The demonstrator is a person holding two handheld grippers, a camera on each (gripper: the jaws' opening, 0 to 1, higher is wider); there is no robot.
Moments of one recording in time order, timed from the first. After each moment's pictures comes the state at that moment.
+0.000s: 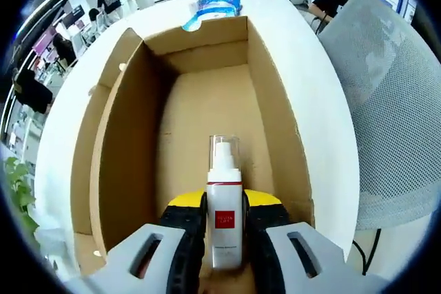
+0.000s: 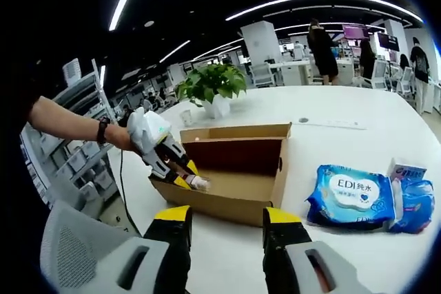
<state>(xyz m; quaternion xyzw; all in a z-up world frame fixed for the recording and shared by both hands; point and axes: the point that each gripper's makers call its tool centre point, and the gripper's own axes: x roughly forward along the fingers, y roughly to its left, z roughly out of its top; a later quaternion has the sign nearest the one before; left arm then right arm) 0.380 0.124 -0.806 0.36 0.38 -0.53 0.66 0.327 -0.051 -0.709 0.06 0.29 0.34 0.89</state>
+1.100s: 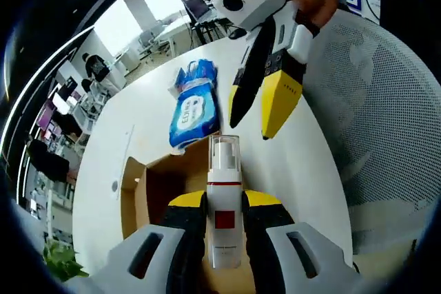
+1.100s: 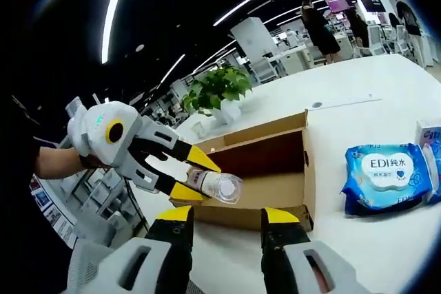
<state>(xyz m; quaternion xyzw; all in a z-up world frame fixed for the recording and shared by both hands) 0.353 0.016 -0.707 0.42 0.20 -0.60 0.65 0.339 -0.021 -0.710 0.19 0.31 0.37 0.86</state>
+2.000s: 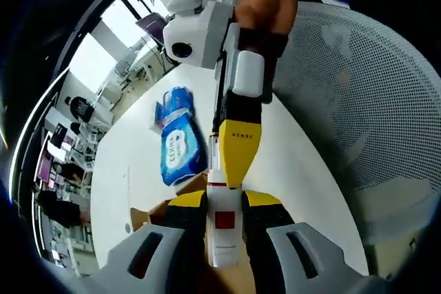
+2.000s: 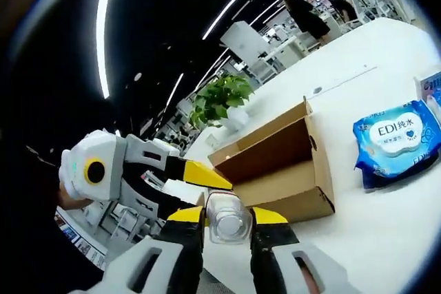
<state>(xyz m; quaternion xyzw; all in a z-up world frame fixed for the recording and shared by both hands) 0.323 -0.015 -0.701 0.49 0.12 -0.64 0.59 0.326 -0.018 -0.701 0.29 0.31 0.37 0.82</state>
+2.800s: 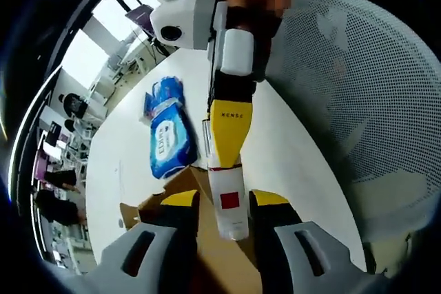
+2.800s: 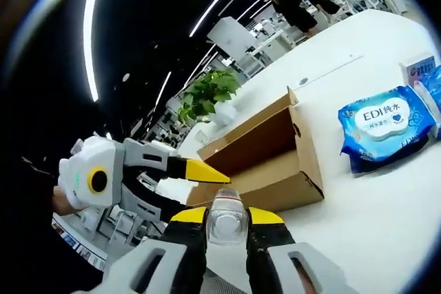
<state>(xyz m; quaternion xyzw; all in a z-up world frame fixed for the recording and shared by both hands) 0.326 -0.005 -0.727 0.48 0.17 -0.63 0.59 0.316 -0.030 -0.714 0.30 0.34 0.34 0.82</state>
